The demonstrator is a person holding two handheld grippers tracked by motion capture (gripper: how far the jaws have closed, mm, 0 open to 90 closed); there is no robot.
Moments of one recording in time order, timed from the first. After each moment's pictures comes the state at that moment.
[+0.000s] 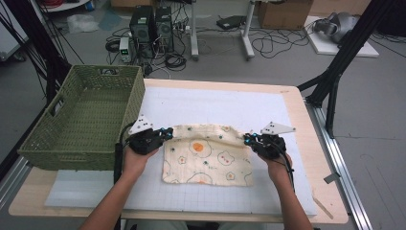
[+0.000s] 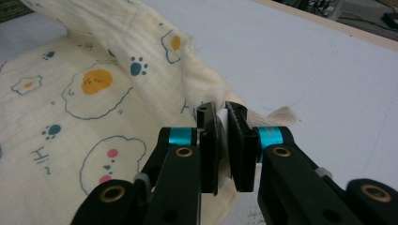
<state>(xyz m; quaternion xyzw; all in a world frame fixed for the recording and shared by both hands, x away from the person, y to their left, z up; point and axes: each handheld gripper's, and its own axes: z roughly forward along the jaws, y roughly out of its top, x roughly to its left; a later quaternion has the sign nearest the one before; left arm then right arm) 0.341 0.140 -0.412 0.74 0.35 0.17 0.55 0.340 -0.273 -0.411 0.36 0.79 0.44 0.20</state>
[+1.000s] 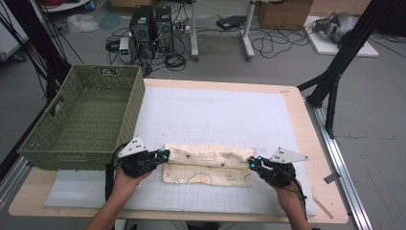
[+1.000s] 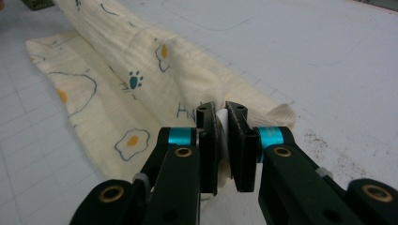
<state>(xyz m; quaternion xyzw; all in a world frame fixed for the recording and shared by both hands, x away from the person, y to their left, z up) 0.286 0.154 -0.430 0.76 0.33 0.12 0.54 0.269 -0.289 -0.426 0.33 0.80 0.46 0.18</state>
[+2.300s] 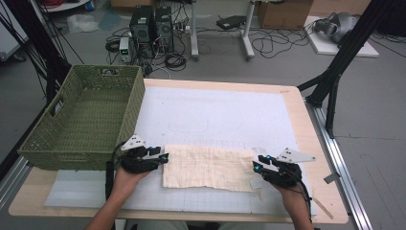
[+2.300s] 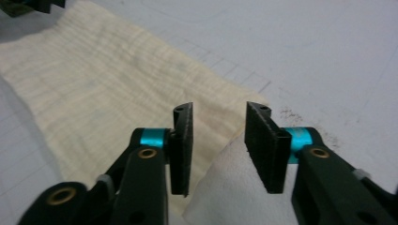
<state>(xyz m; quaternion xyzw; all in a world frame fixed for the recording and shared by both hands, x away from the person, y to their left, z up) 0.304 0.157 -0.444 0.76 0.41 0.10 0.49 0.269 -0.302 -0.430 0.38 0.79 0.45 0.17</state>
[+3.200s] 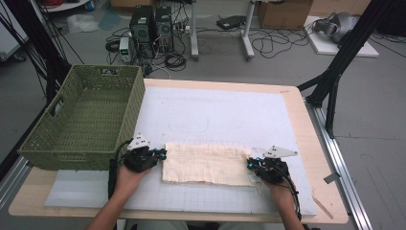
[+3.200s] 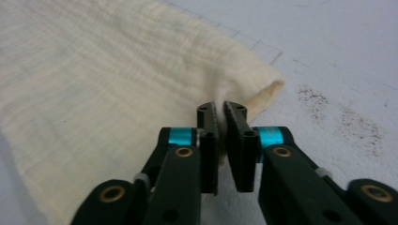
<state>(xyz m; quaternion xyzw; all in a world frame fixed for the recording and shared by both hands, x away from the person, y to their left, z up) 0.311 0.155 -0.447 0.77 0.41 0.13 0.47 0.287 -0.283 -0.450 0.41 0.80 0.41 0.16</state>
